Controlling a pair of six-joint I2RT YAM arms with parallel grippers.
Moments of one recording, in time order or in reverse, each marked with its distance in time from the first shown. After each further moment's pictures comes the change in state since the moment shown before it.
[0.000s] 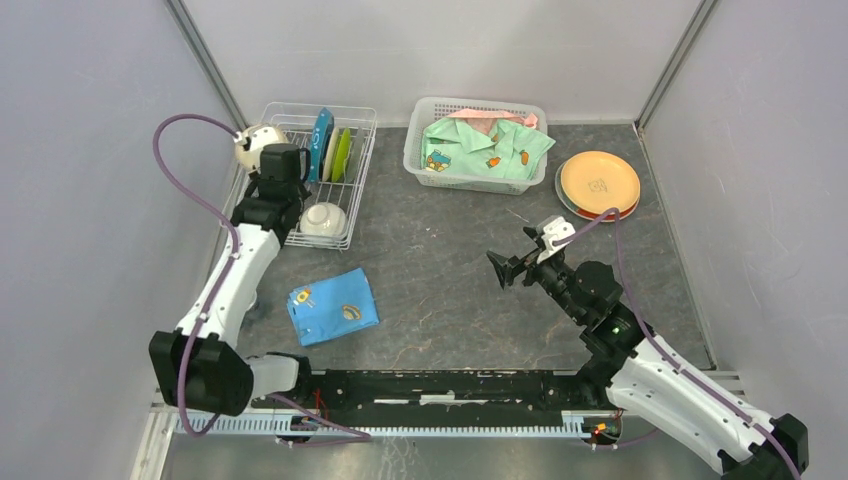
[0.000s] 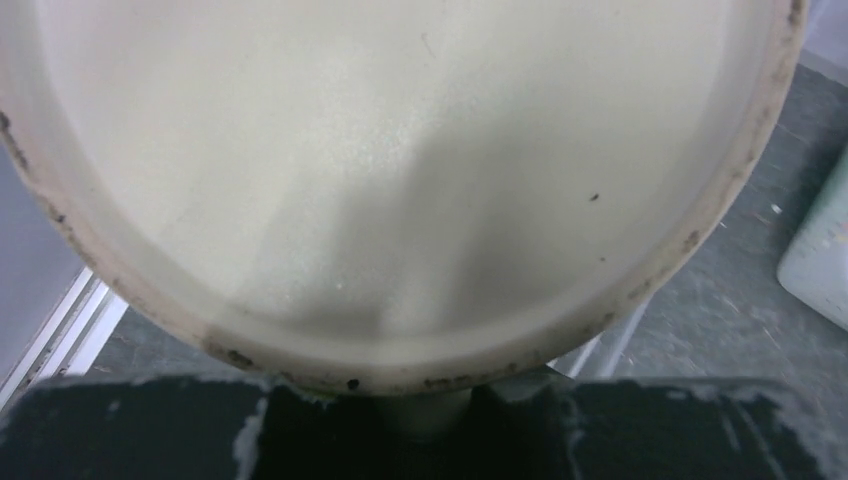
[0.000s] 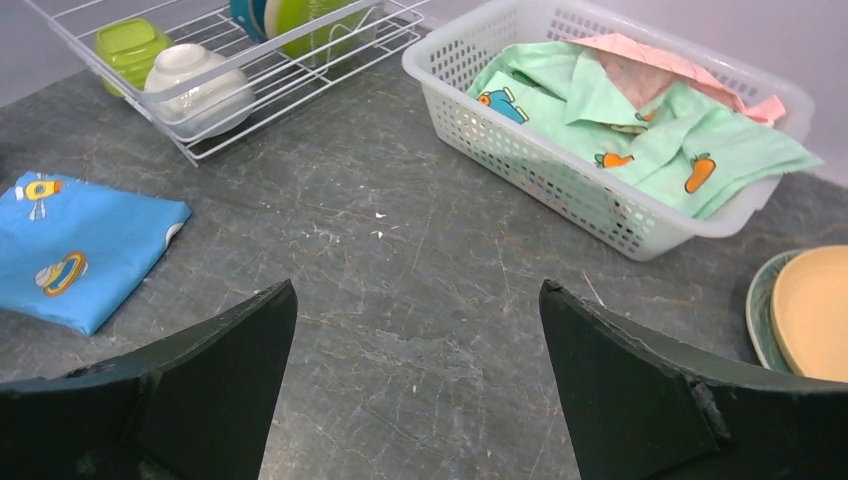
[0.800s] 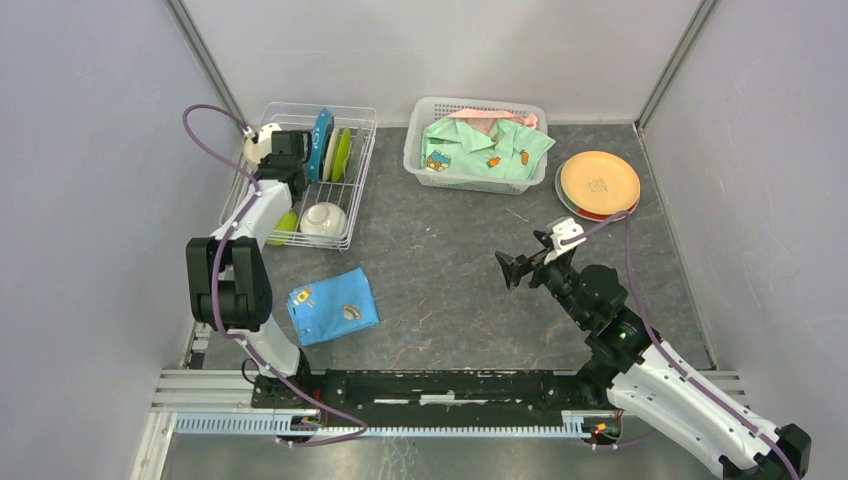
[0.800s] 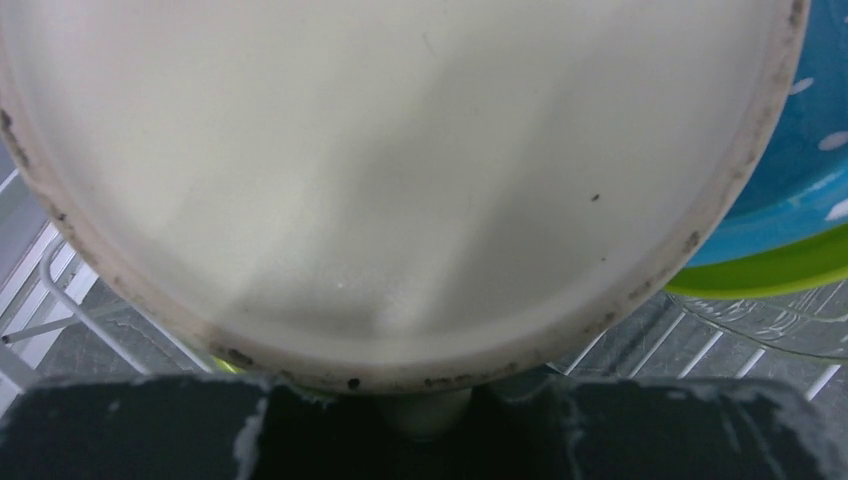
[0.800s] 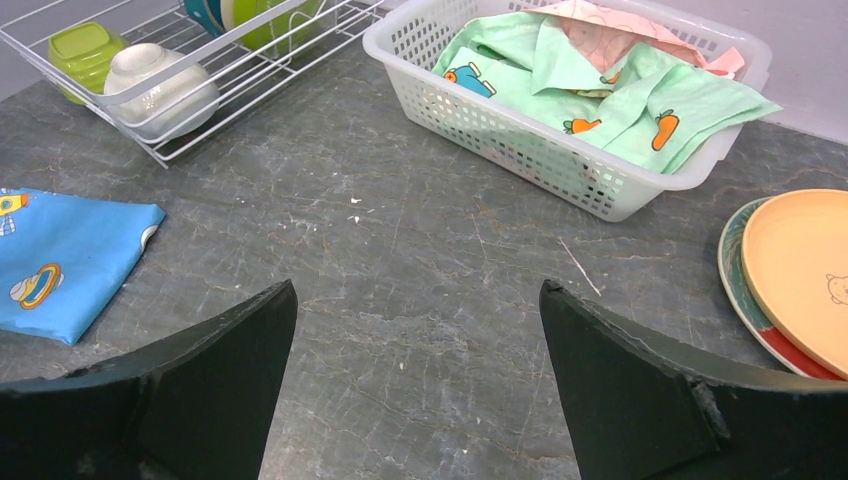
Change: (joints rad) left arm 0.163 0.451 0.133 0.153 0.037 -0.032; right arm 0.000 -0.069 0.002 -0.101 0.106 0.066
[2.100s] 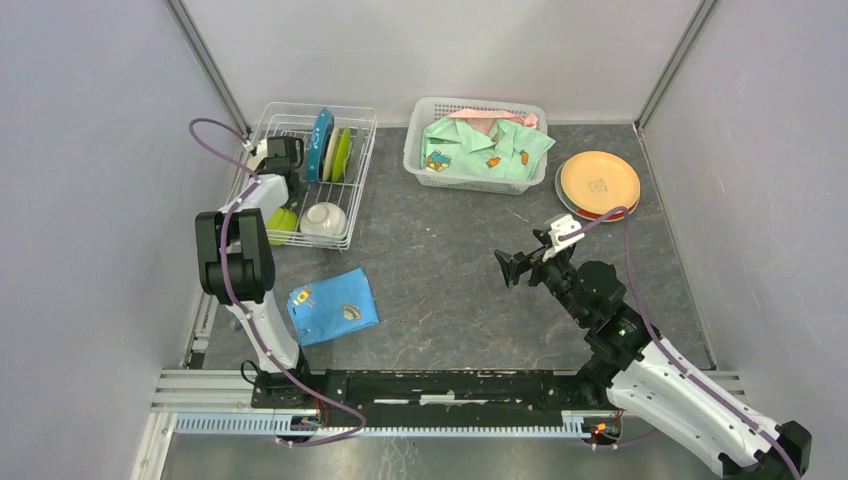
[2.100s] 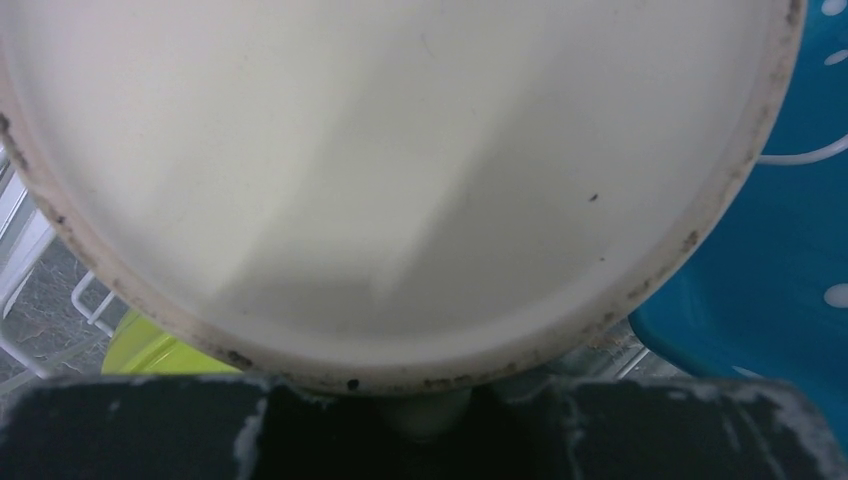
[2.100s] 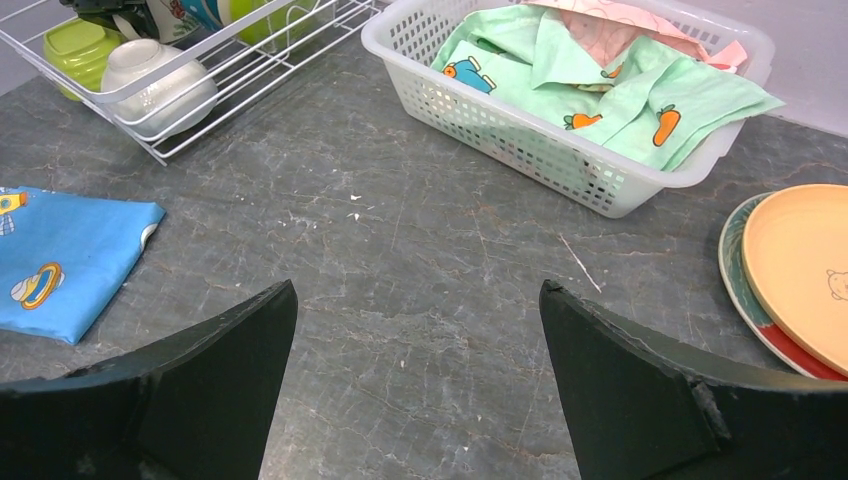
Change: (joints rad) left arm 0.089 0.216 0.063 0.005 0.111 -0.008; right arm 0.000 0.028 0.027 -0.021 0.001 0.008
